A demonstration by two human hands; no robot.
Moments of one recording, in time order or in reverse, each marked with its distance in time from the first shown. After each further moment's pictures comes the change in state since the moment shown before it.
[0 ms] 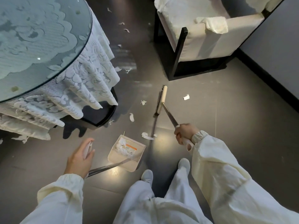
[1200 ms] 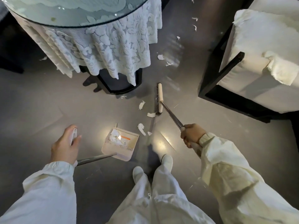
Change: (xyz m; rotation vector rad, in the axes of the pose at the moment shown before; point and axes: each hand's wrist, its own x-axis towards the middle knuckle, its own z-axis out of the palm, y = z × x) left_hand -0.119 0.105 0.138 -0.221 0.545 -0.536; right_hand 0.082 -0.101 -0.122 -0.816 -0.277 -0.225
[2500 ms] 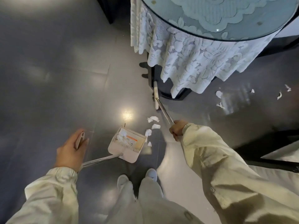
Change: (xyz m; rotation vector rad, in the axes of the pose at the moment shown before) left_hand -0.126 0.066 0.093 -0.250 0.429 -0.597; right_hand 0.159 -0.164 0.035 -0.940 -0.459 -0.276
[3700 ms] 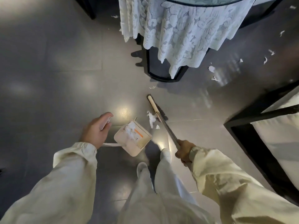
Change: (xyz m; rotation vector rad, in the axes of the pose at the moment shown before) left_hand 0.031 -0.064 -0.029 0.075 -0.254 0.577; right_hand -0.148 0.063 0.175 -0.267 0.032 0.133
